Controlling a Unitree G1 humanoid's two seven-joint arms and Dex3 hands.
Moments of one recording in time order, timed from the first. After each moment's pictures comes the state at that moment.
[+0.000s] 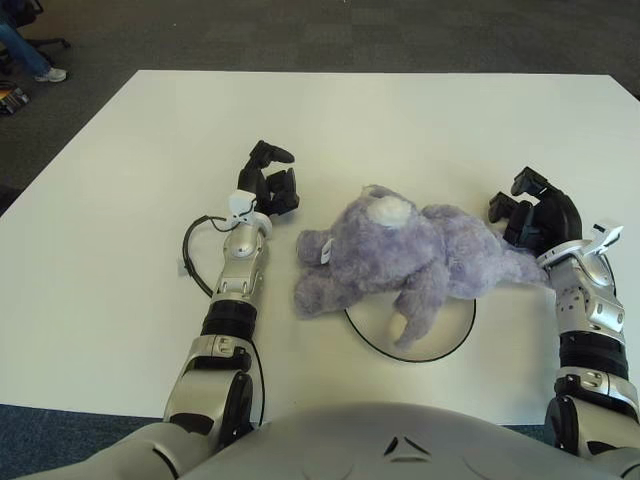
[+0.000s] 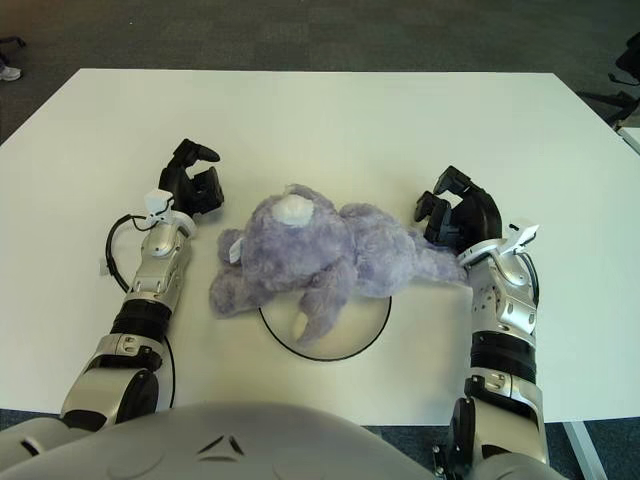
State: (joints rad) left arm -0.31 -0.02 0.08 0.45 -0.03 -0.34 0.03; right arm -0.17 -0.32 -0.40 0.27 0.49 0.13 0.41
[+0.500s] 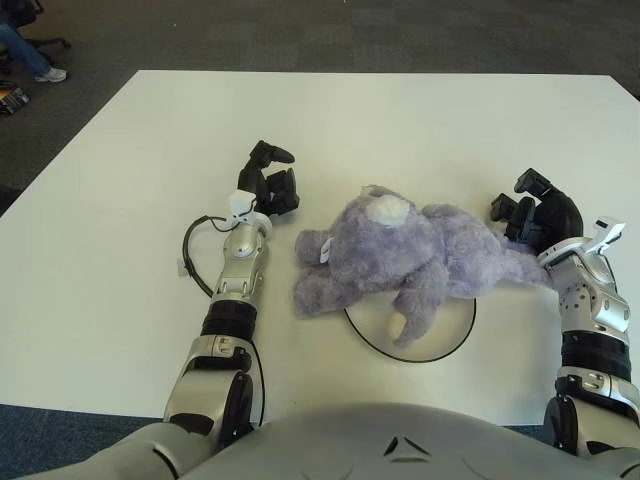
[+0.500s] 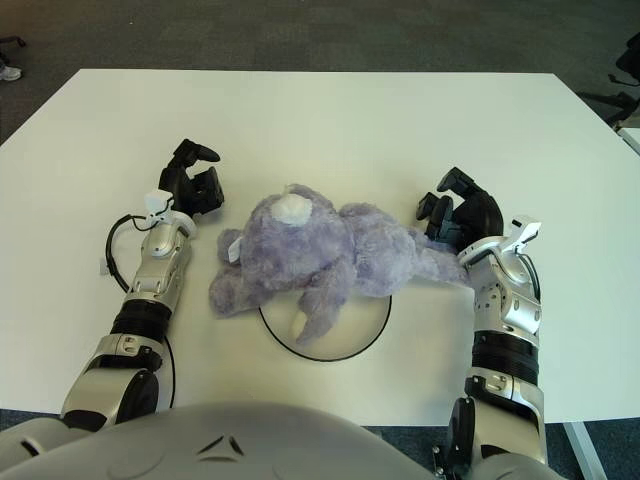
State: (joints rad) left arm -0.31 -0.02 0.08 0.45 -0.03 -0.34 0.03; right arm -0.17 -0.32 -0.41 0.23 0.50 0.22 0.33
